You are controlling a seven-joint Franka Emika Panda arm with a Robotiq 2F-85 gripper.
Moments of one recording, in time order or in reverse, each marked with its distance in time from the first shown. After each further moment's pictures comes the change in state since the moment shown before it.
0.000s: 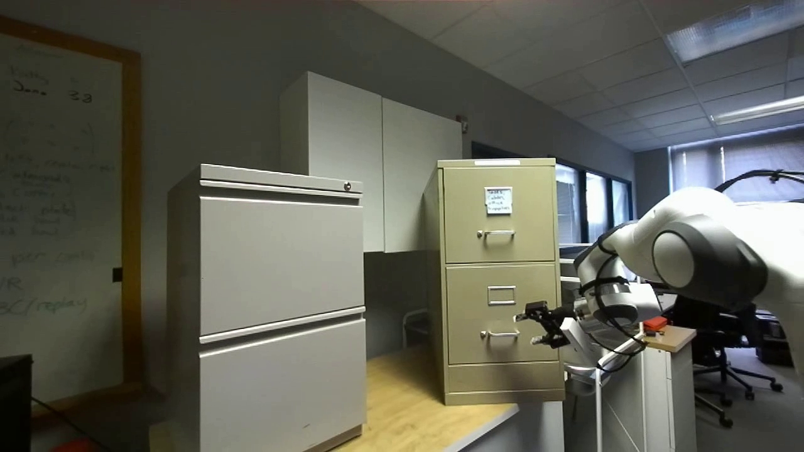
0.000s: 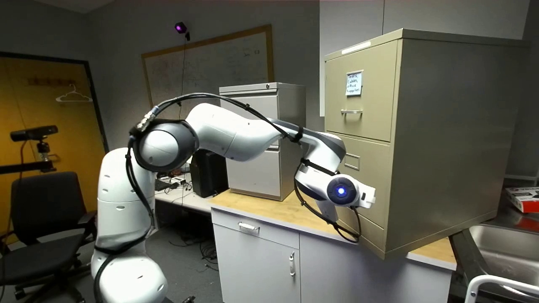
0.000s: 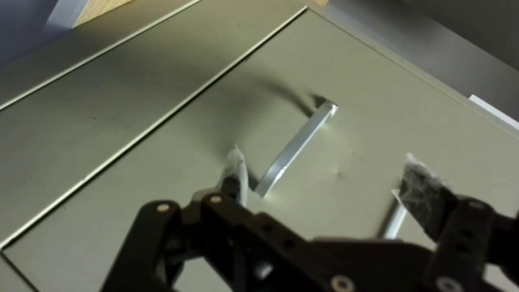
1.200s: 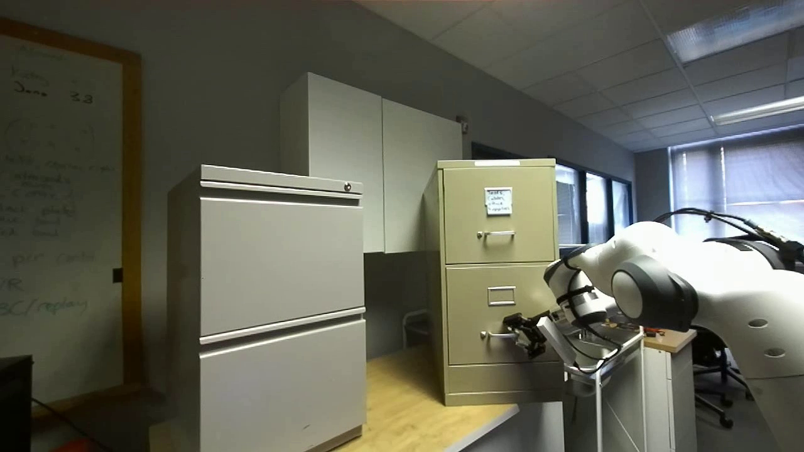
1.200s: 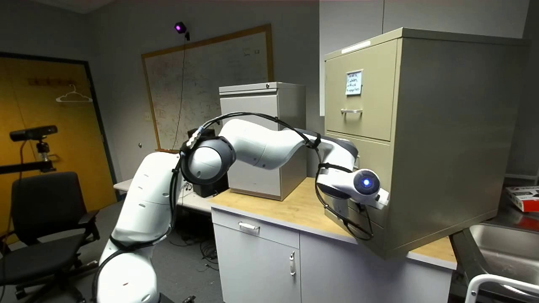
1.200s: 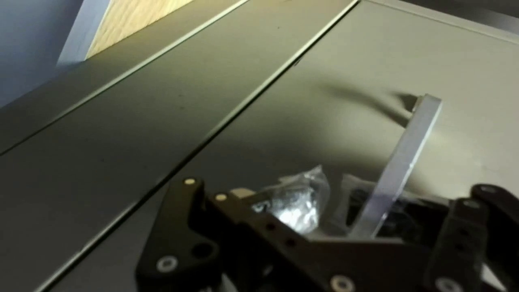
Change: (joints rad) arm -0.256 0.274 0.273 0.332 -0.199 -0.017 0.372
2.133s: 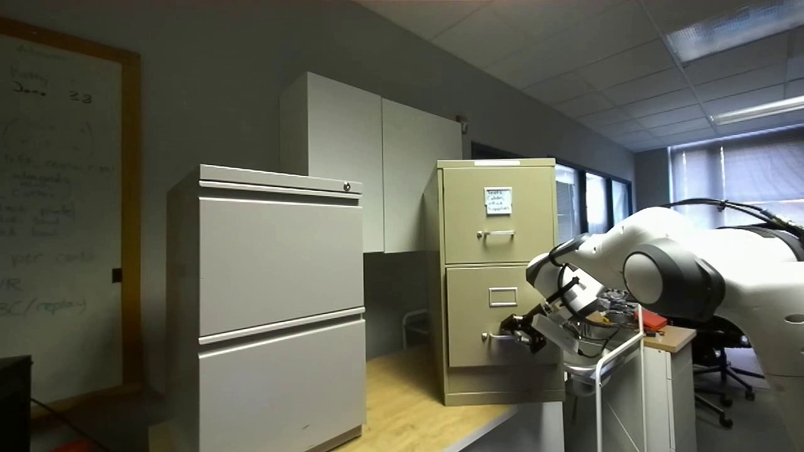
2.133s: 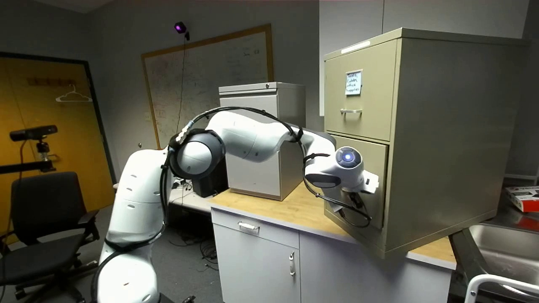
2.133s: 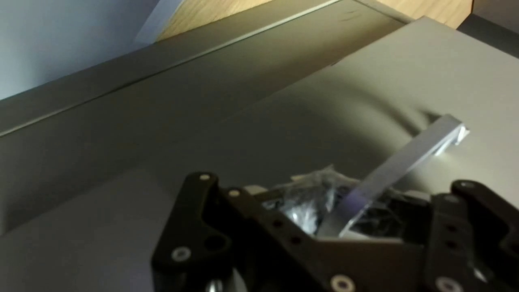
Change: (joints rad) arm 0.009 -0.112 0.092 -0.090 -0.351 0.215 0.101
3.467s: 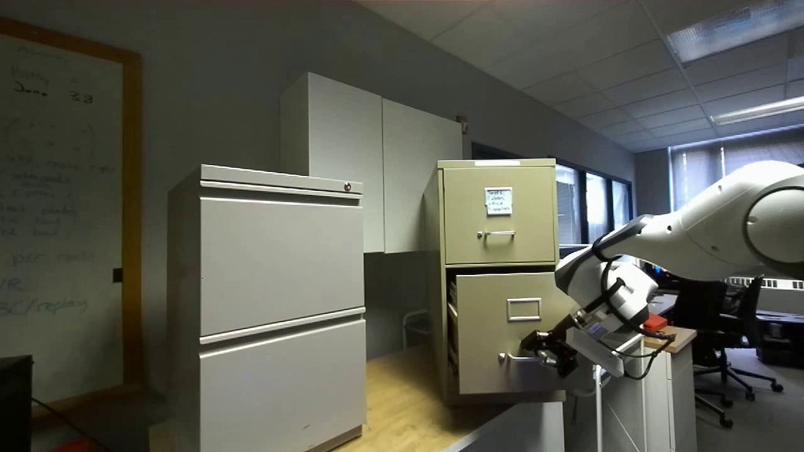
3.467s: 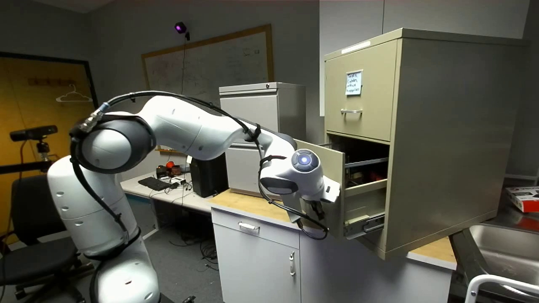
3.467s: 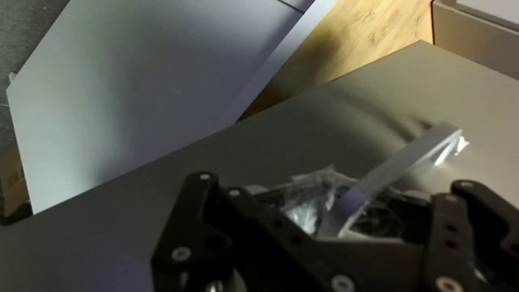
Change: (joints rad) arm 0.039 -0.476 0.006 -0.570 -0.132 0.044 -0.006
